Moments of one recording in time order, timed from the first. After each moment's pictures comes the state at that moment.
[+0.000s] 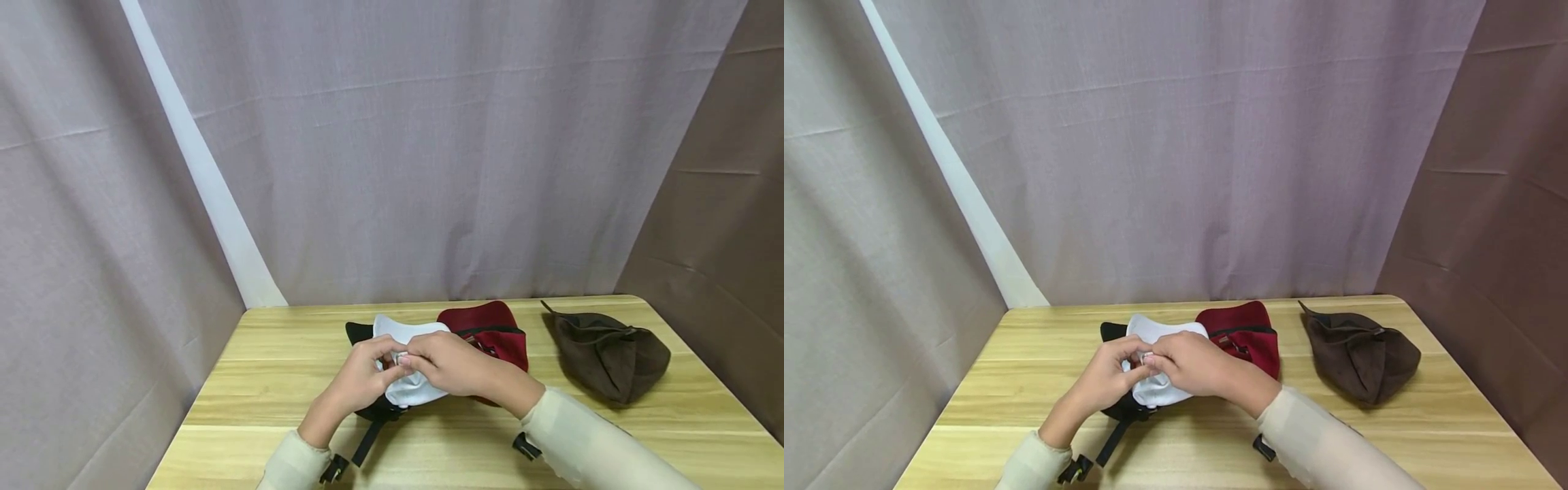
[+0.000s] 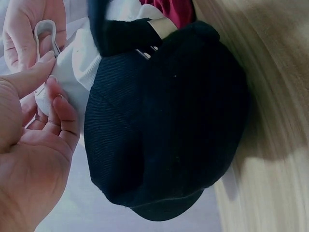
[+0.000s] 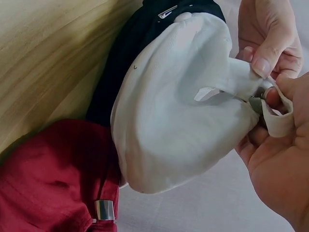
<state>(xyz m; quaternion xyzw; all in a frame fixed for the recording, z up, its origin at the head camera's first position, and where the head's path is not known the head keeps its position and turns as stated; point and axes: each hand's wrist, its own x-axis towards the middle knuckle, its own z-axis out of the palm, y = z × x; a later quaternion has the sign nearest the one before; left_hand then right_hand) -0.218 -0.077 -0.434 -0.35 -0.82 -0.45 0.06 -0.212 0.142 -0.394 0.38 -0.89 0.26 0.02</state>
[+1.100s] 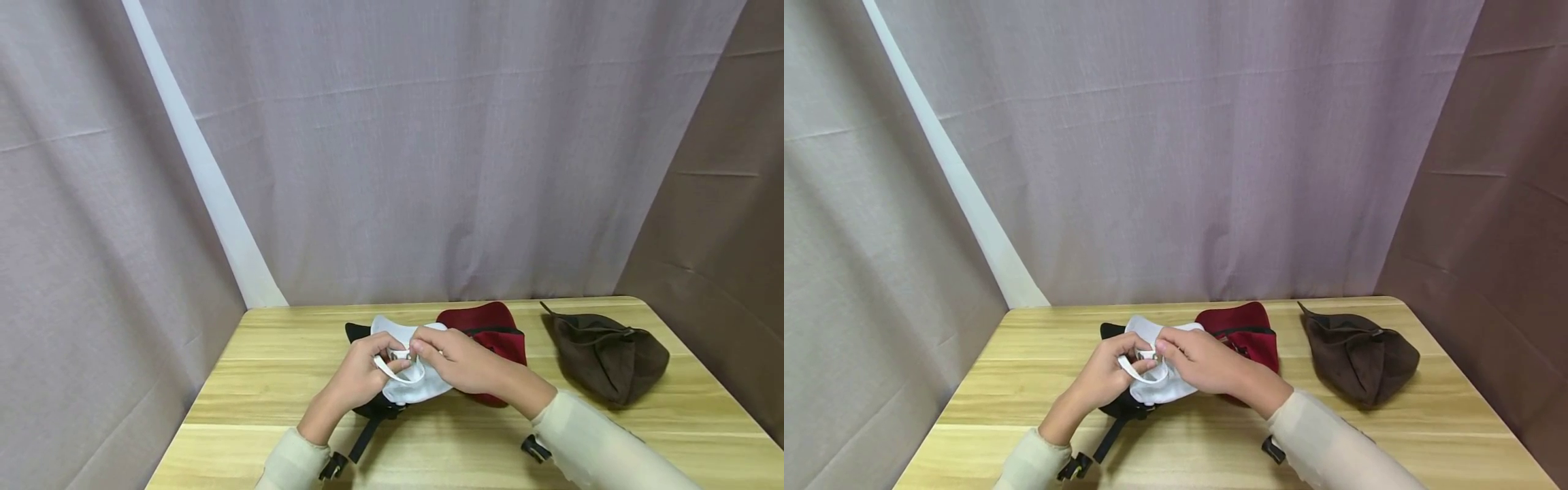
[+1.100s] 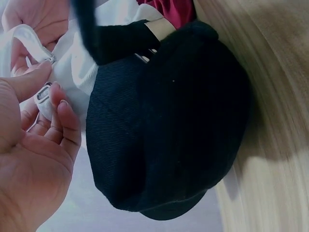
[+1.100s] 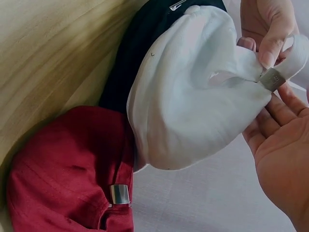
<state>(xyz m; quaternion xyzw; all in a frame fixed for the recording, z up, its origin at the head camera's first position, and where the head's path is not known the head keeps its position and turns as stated) -0.221 -0.075 -0.432 -0.34 -0.82 -0.46 0.08 -0.209 0.160 -0.395 0.36 -0.87 0.35 0.01</state>
